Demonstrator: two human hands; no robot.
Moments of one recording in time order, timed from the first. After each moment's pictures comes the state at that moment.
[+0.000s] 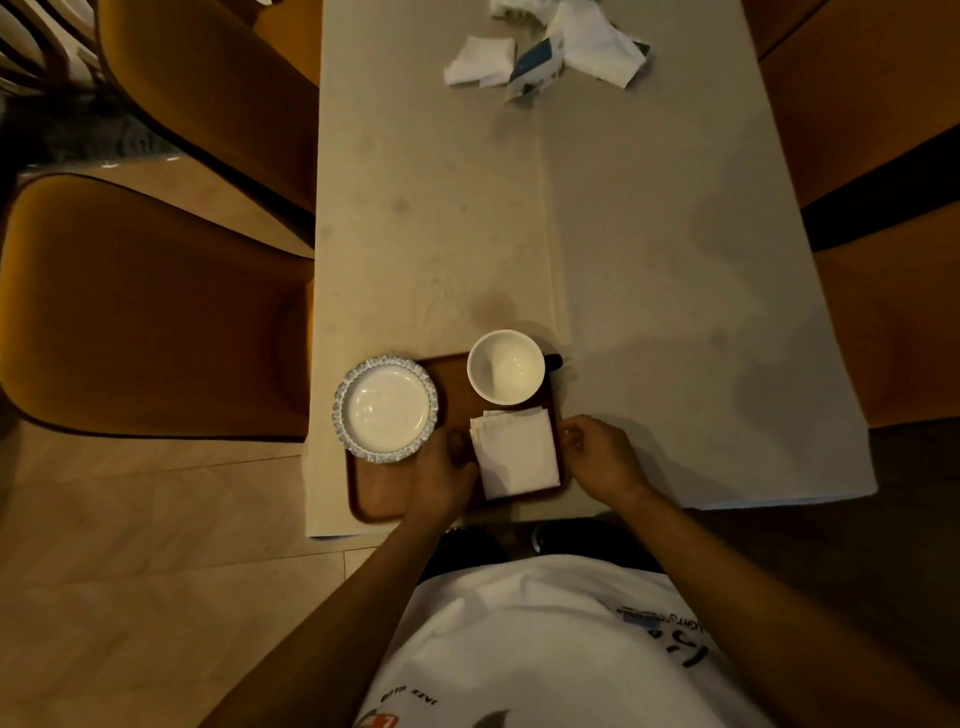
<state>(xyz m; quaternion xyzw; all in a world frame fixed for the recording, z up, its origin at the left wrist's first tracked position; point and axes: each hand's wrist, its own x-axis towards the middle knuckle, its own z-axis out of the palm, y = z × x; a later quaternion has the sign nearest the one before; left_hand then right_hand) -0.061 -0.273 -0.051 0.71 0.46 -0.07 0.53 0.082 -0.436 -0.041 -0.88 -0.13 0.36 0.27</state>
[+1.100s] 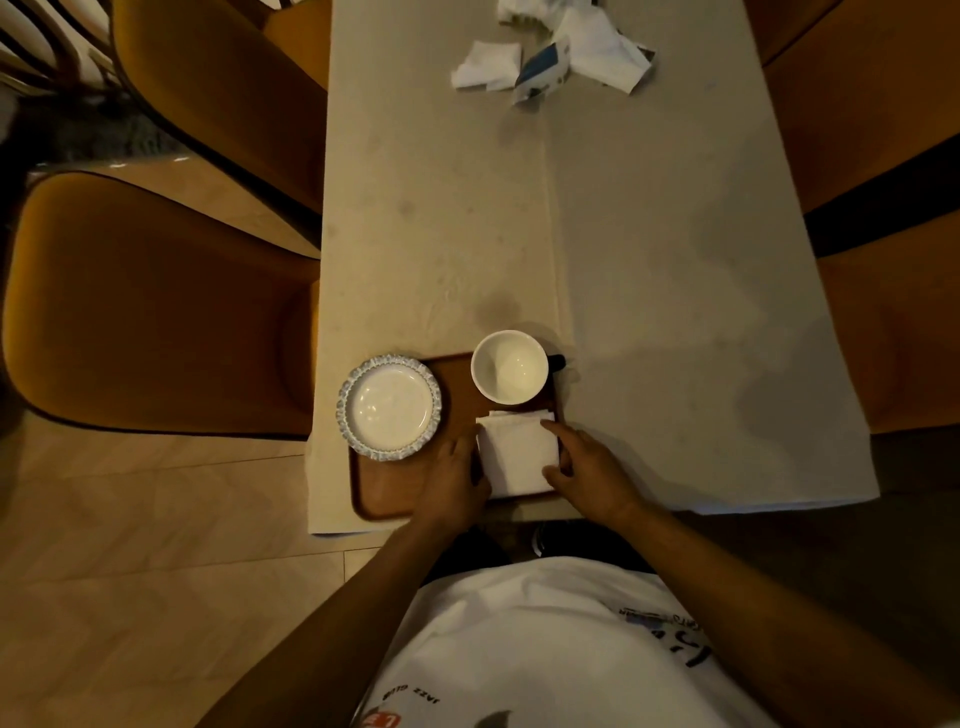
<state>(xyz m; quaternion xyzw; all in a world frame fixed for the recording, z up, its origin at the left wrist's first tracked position) -0.073 -0.276 -0.065 0.83 0.32 -0.13 0.44 0.065 -0.442 -0.053 -0.85 -0.22 0.41 0.24</state>
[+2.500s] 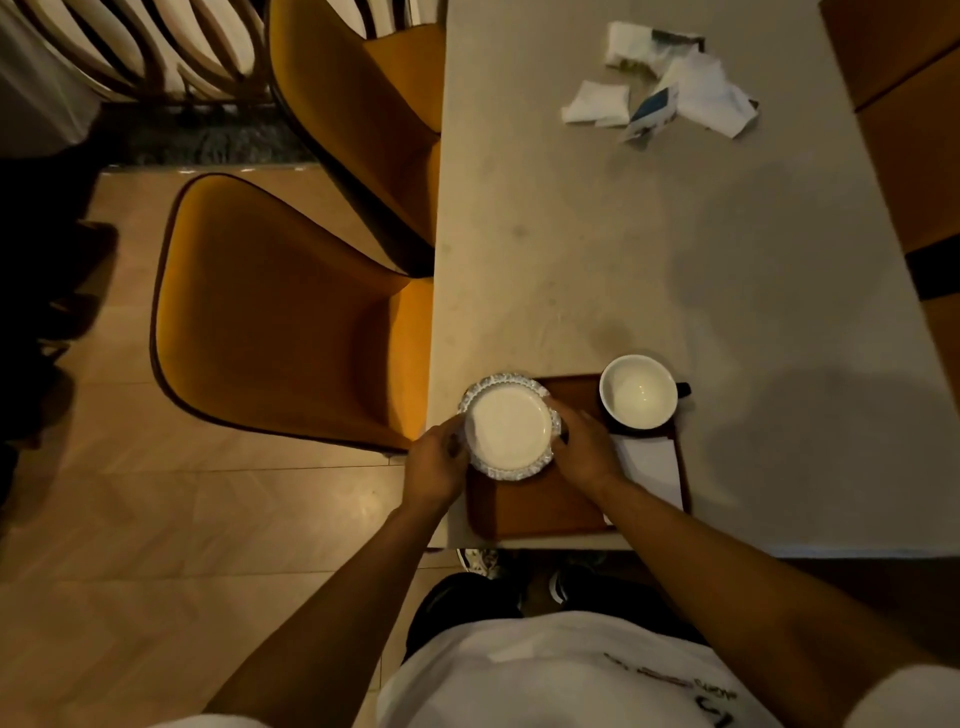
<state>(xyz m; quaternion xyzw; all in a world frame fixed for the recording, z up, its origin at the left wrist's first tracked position) -0.146 -0.119 -0.062 0.80 0.38 0.04 0.46 0.006 -0.270 -0.067 -0.87 -0.21 0.34 0.30</state>
